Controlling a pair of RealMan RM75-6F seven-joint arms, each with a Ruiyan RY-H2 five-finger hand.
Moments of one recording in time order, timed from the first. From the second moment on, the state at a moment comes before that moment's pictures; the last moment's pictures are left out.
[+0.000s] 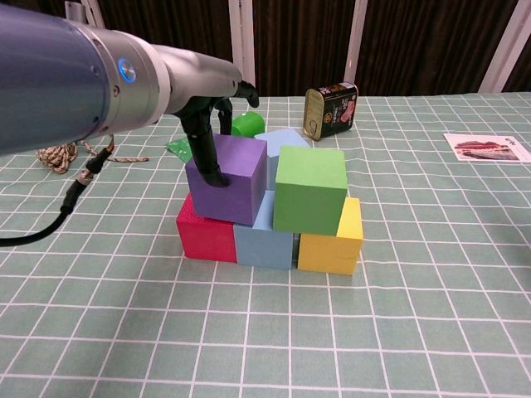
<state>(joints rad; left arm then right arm) -1.29 -1.64 -0.34 -2.06 0.14 1.65 1.09 0.33 -1.05 0.17 -2.02 -0.99 1.14 0.01</state>
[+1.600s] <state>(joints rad) -1.24 -1.71 -0.38 -2.03 0.20 1.65 1.15 0.33 -1.06 0.17 -2.01 -0.99 1.13 0.01</state>
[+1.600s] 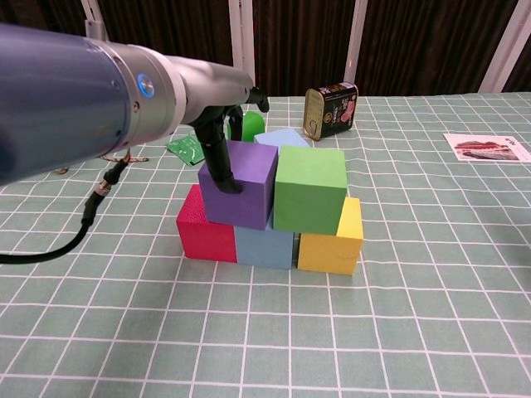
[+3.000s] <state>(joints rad) -1.22 -1.72 -0.40 -2.03 0.22 1.64 1.17 0.34 -1.06 0.16 -2.02 -0.99 1.13 0.01</state>
